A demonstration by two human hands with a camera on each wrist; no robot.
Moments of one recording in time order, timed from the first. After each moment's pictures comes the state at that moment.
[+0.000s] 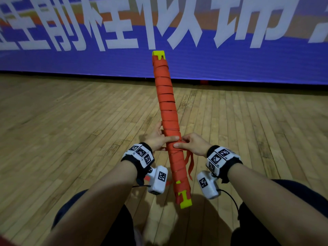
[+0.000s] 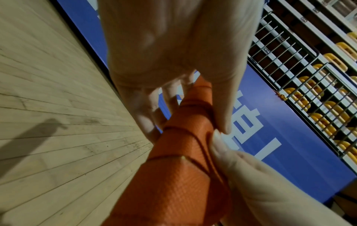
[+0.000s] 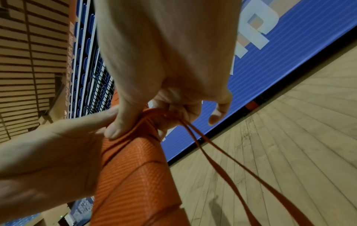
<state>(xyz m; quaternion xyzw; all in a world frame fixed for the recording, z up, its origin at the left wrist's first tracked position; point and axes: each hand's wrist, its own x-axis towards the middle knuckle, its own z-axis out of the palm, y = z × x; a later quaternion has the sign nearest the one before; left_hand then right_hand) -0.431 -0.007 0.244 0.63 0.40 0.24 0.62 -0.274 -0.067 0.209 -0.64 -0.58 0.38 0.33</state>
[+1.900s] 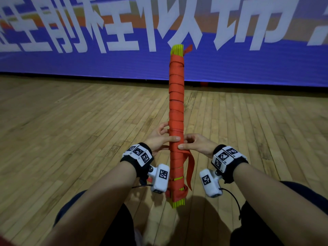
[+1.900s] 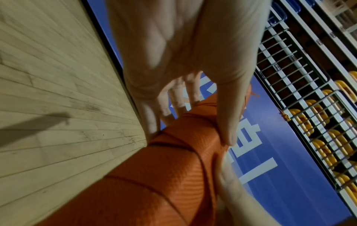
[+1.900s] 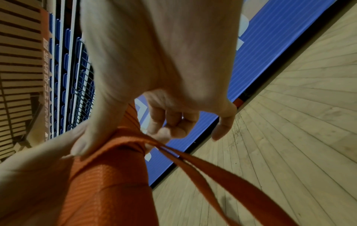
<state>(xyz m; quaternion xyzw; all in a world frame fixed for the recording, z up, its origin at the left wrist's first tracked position) -0.435 -0.011 0.247 0.61 0.37 0.24 0.66 -0.268 -0.079 0.221 -0.58 -0.52 0.48 0.40</state>
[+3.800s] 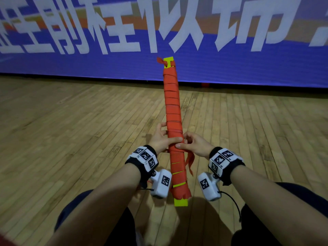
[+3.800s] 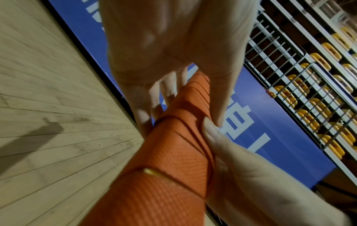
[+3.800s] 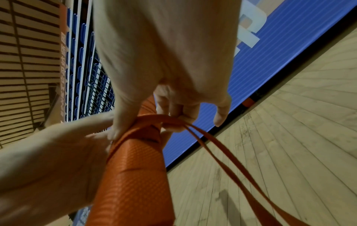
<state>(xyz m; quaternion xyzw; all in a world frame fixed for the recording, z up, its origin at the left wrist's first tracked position) -0.427 -0.015 0.245 0.63 0.41 0.28 0.60 -0.273 -0.069 0.210 -0.62 -0.54 0.40 0.40</state>
